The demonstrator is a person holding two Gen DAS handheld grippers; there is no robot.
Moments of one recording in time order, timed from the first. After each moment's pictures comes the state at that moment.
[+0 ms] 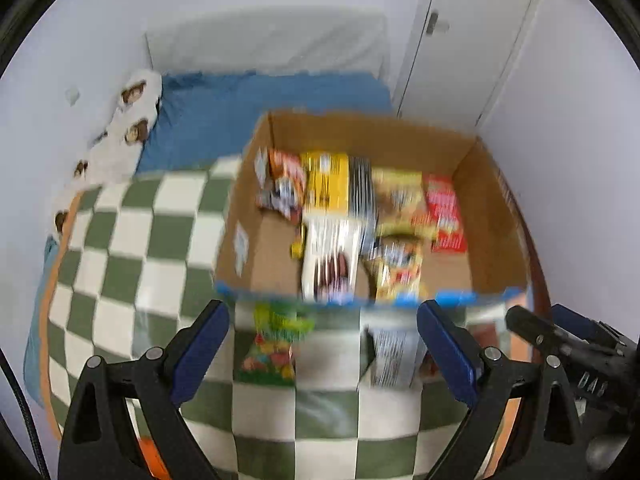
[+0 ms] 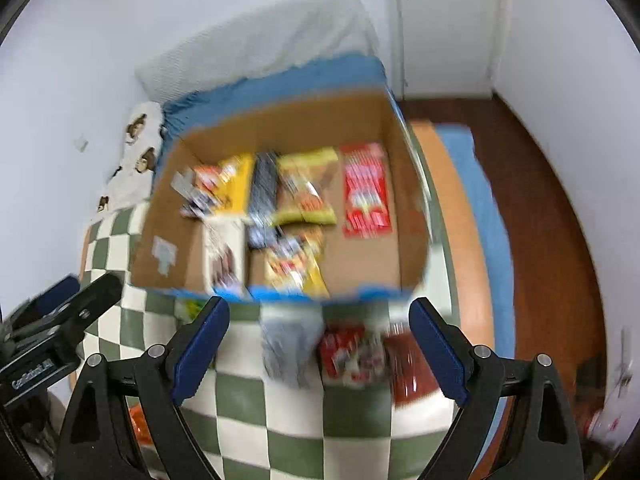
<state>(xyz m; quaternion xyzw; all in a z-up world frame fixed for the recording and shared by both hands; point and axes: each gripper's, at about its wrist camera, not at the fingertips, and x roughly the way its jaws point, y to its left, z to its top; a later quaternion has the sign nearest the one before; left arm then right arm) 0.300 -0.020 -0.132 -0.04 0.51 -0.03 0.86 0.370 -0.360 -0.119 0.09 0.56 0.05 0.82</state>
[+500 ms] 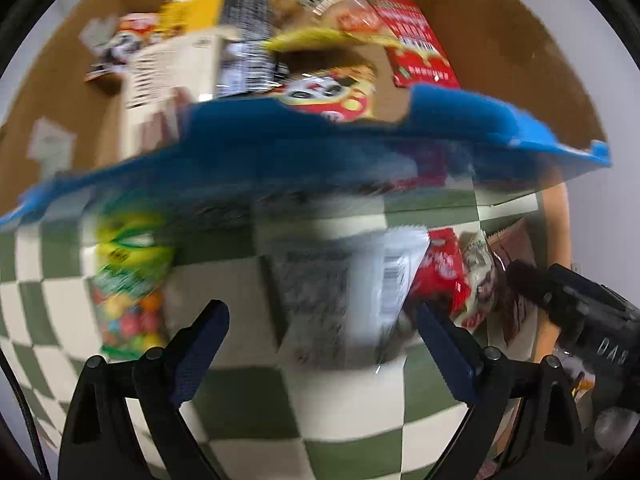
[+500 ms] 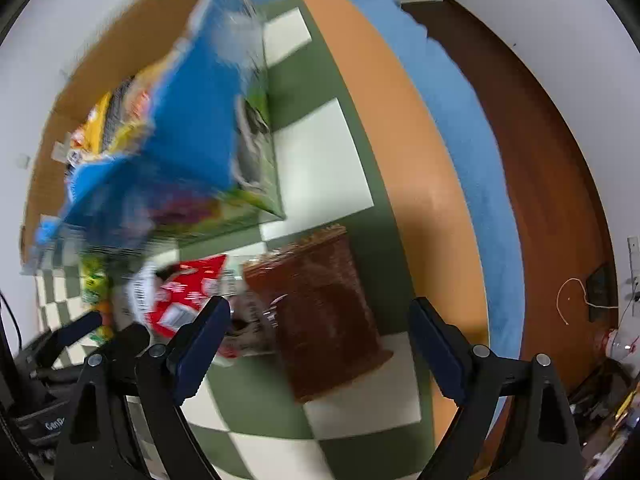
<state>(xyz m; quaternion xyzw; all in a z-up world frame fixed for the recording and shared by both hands) 0.334 -0.122 -0.279 0.01 0.65 -0.11 0.75 0.374 -0.440 -0.254 0.13 0.65 -0.01 0.75</state>
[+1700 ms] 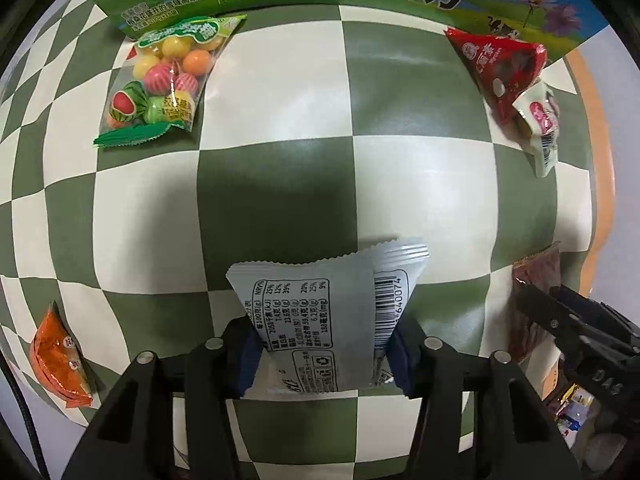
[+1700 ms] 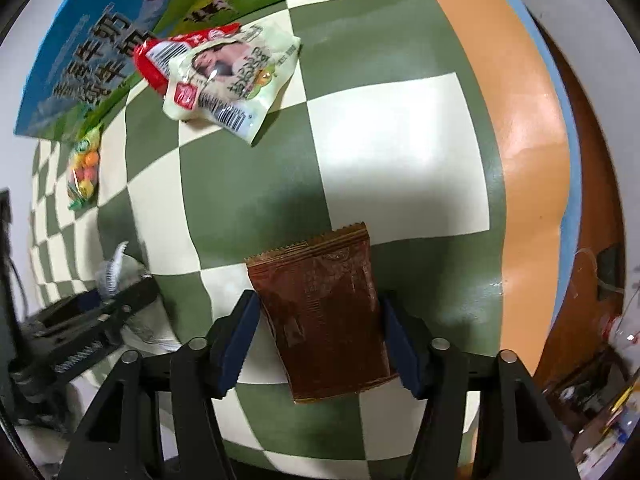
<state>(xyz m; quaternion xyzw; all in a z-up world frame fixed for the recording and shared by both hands) 0.221 -0.081 -0.325 -0.02 0.70 -0.07 0.71 0.242 -0.400 -0.296 0.10 0.70 0.03 0.71</state>
